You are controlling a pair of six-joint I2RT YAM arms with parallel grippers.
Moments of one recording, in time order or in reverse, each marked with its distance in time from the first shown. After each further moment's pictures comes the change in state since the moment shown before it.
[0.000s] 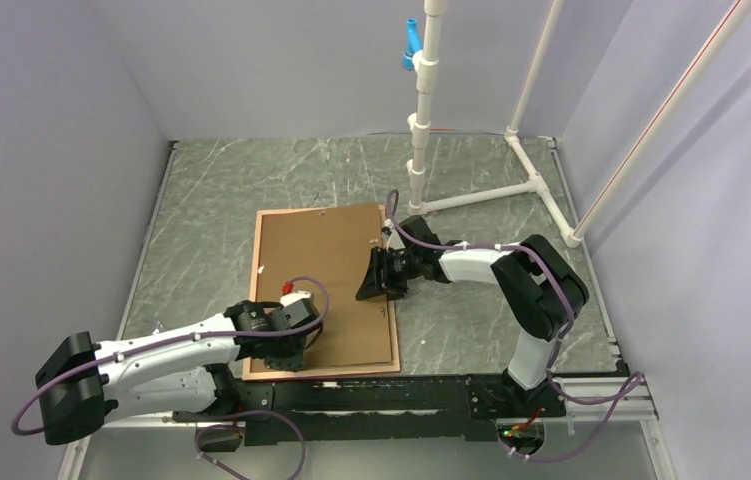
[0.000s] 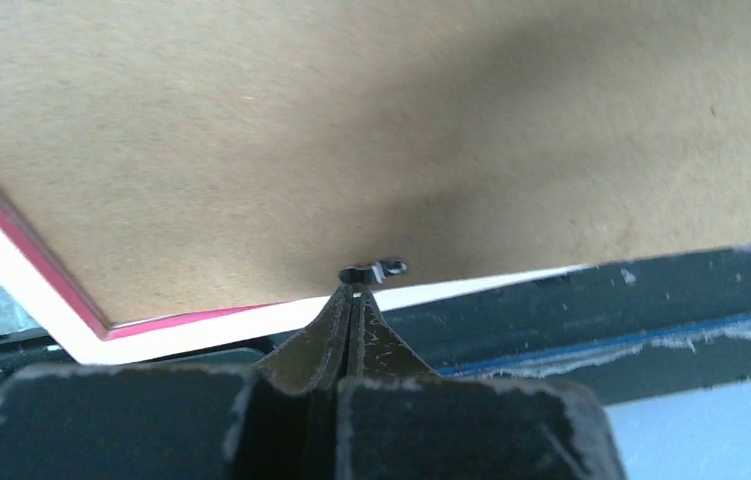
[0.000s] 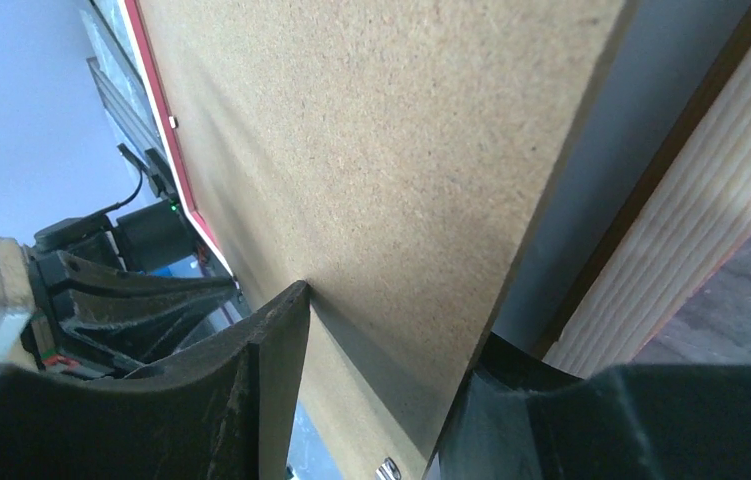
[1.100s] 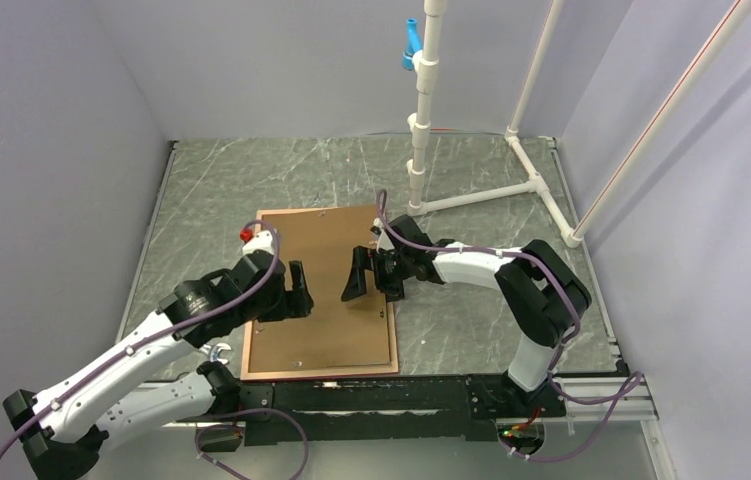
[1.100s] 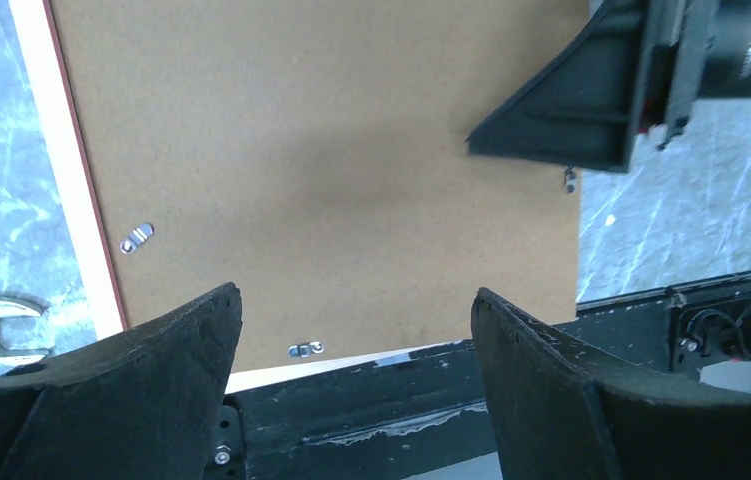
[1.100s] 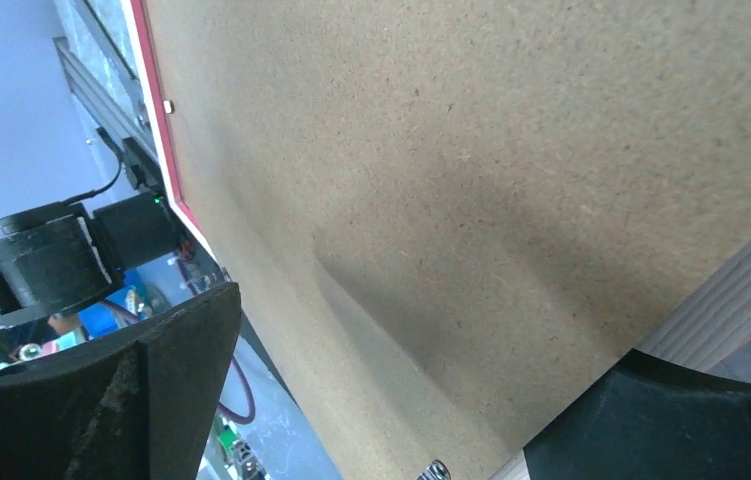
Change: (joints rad) left arm 0.219 -0.211 0.272 -0.065 -0.163 0.059; right arm 0.065 -0.031 0.043 -0.071 0.069 -0.026
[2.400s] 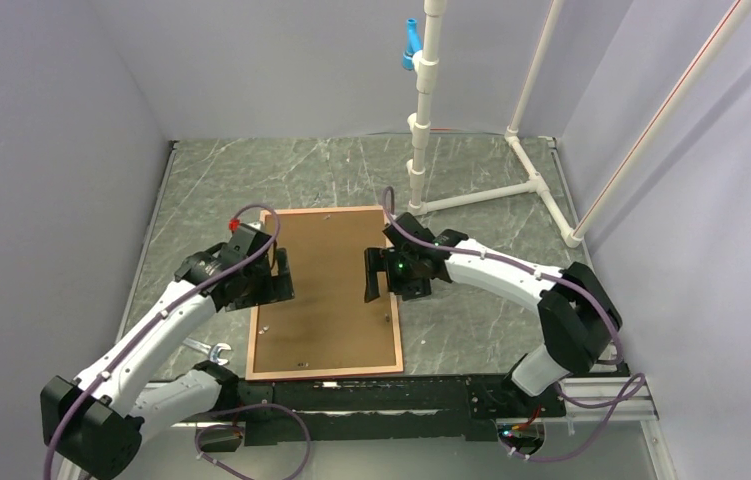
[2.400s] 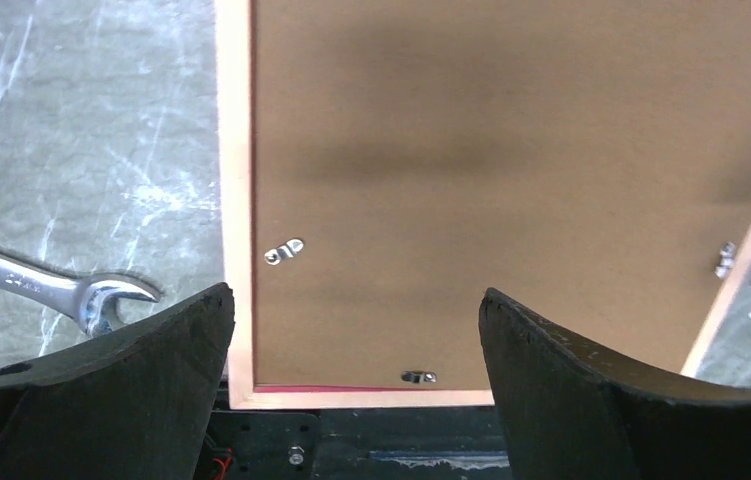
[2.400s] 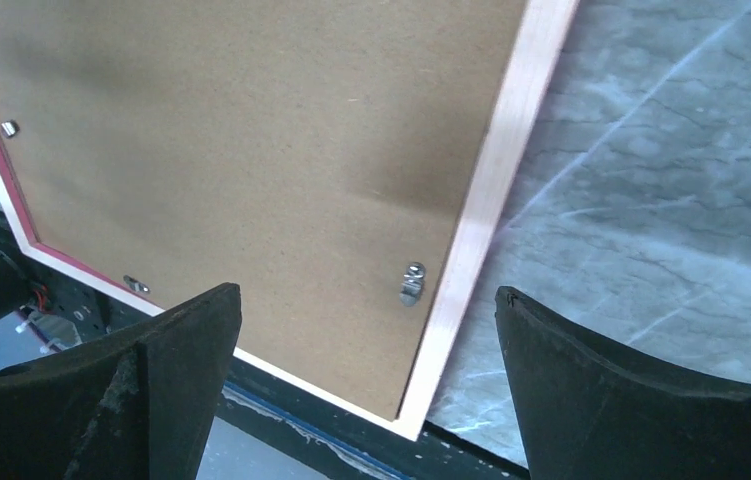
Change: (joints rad) left arm 0.340 0.209 0.042 -0.030 0.095 0.199; right arm 0.083 -0.187 0.132 -0.505 0.427 -0.058
